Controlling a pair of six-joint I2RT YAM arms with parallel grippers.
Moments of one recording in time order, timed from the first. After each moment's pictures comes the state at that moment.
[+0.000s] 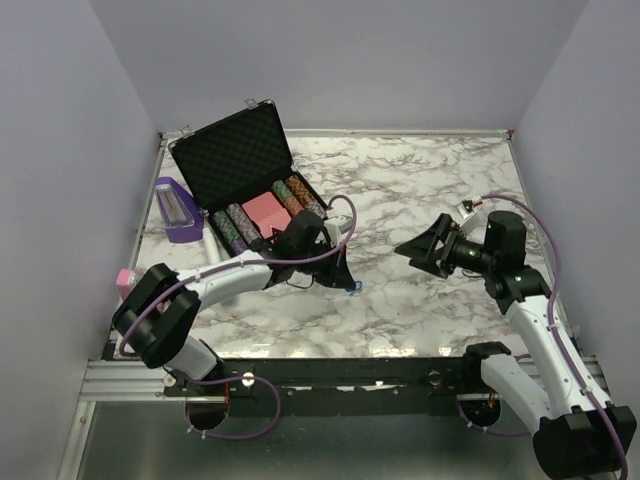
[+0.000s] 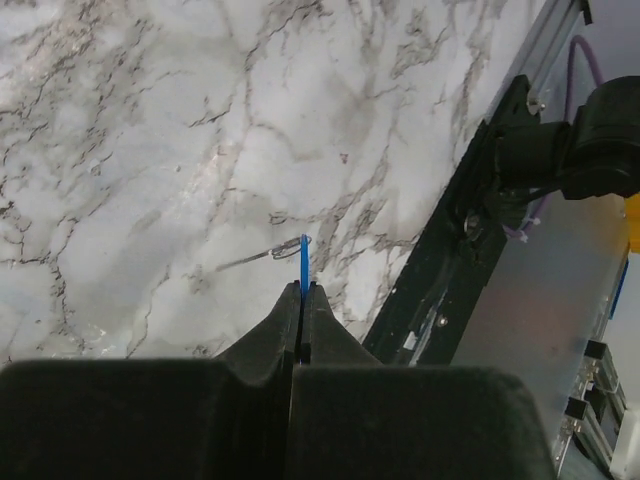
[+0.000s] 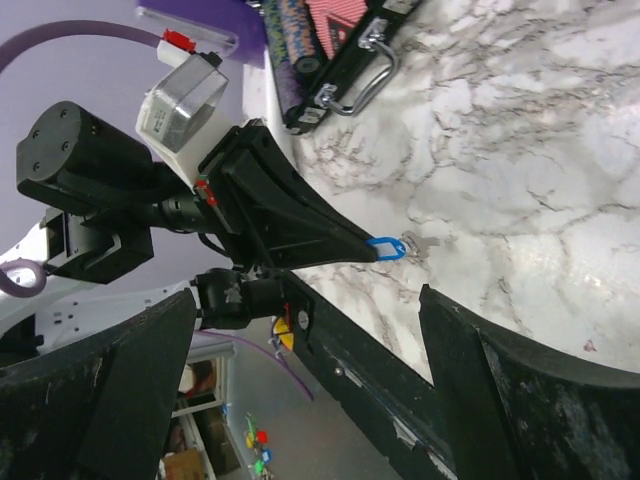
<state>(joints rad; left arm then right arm) -0.76 1.53 0.80 0.04 0.58 -0.48 0.11 0.83 0.66 -0.38 -0.75 0.77</state>
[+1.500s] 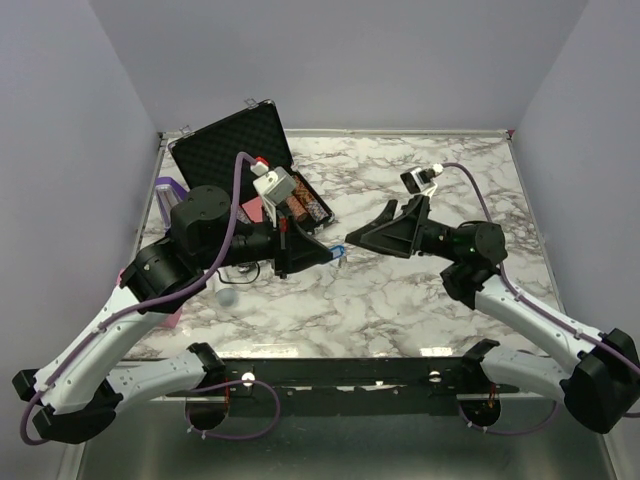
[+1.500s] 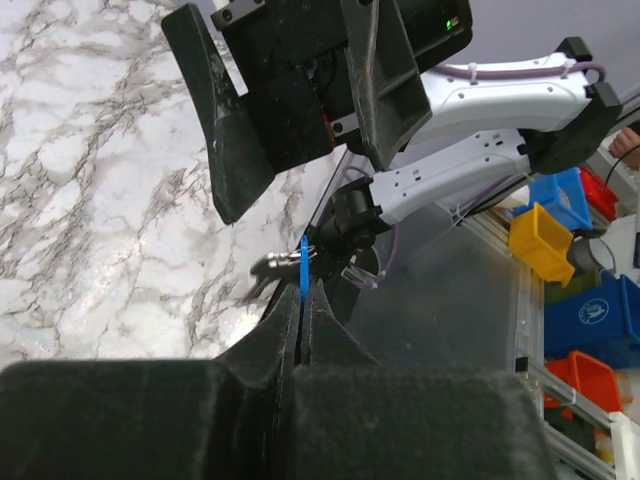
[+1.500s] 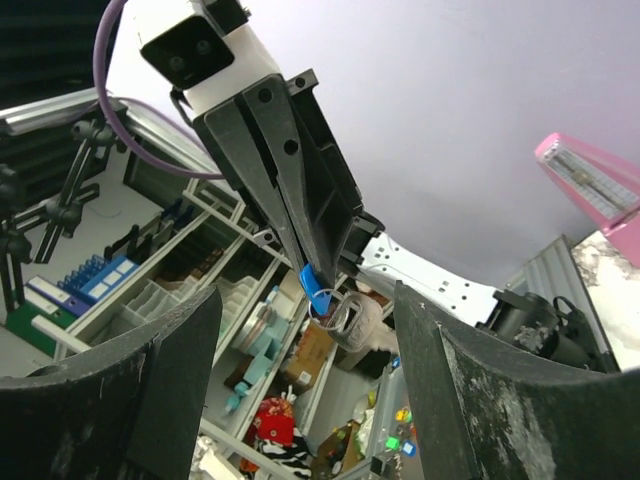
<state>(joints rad) -0.83 0.94 1.33 -0.58 0.47 -0.46 0.60 1.06 0.67 0.94 -0.76 1.48</state>
